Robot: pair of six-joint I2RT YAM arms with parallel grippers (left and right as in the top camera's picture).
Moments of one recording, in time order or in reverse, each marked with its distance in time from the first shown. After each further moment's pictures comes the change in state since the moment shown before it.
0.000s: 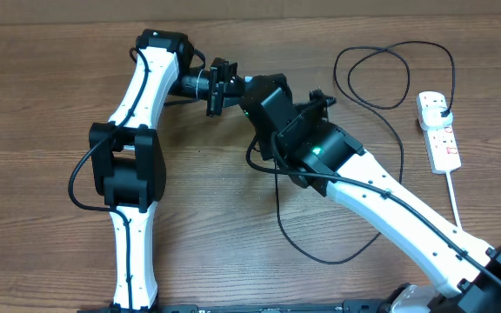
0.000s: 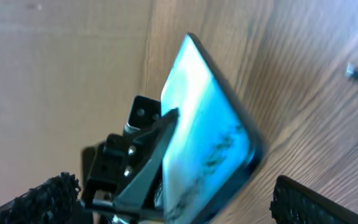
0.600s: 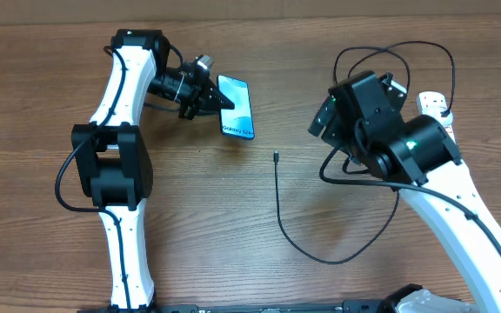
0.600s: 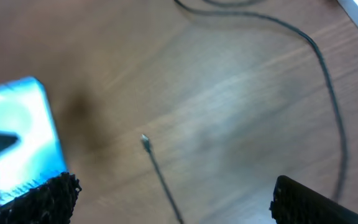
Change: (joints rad) left arm 0.089 -0.006 0.000 0.004 -0.385 0.393; right arm -0.265 -0.183 0.007 -0.501 -0.130 -0.877
